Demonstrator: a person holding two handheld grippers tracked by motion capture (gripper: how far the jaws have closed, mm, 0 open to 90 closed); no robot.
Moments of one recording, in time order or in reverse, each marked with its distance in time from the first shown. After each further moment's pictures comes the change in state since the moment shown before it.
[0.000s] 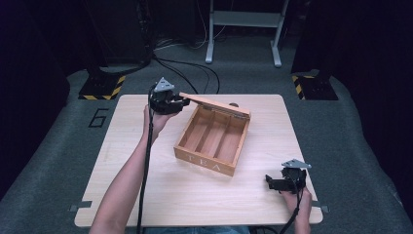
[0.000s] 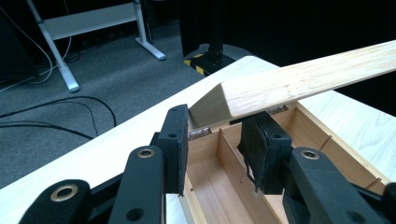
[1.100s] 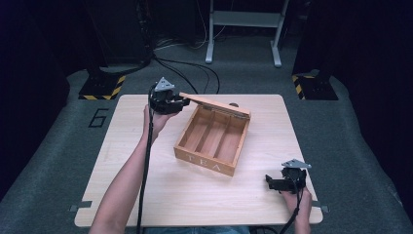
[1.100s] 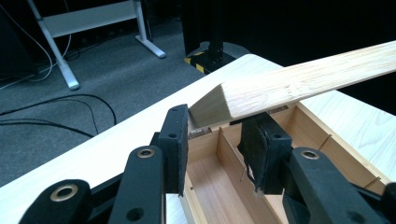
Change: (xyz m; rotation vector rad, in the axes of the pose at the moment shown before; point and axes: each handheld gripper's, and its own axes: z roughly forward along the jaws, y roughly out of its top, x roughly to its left) left arm 0.000 0.001 0.000 0.008 0.003 -0.003; right arm 0.000 0.000 0.000 0.000 0.000 0.000
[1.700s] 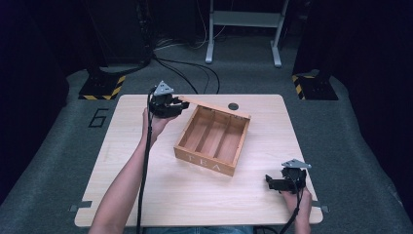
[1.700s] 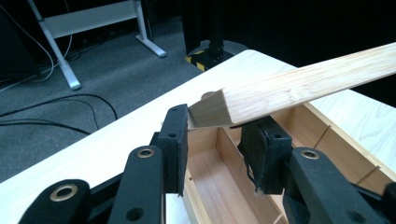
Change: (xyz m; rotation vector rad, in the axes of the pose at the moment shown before) left arm -0.004 -0.010 -0.005 0.003 0.004 0.019; right arm 0.000 0.000 0.000 -0.001 0.000 -0.002
